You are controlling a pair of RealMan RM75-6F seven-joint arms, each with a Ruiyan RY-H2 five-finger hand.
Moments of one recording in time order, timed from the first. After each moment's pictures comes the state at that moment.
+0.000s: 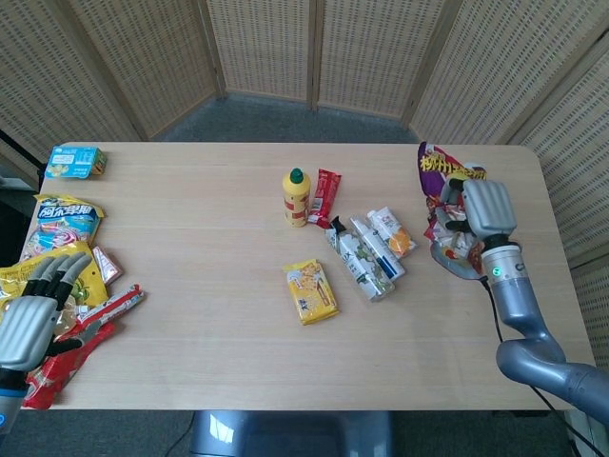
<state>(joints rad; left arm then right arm) -0.14 -0.98 0.00 -1.91 1.54 1.45 0.02 0.68 -1.26 0.37 -1.41 -1.04 0.99 -0.09</state>
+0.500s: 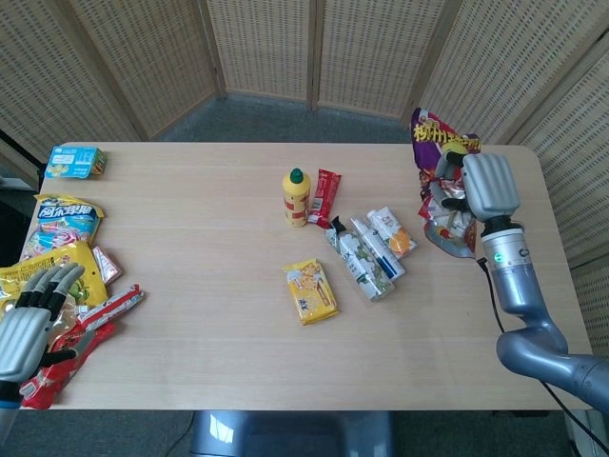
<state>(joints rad) -0.11 -0.99 0.02 -1.89 1.55 1.46 0.01 0.71 -1.20 0.42 -1.48 -1.07 1.05 -0.07</state>
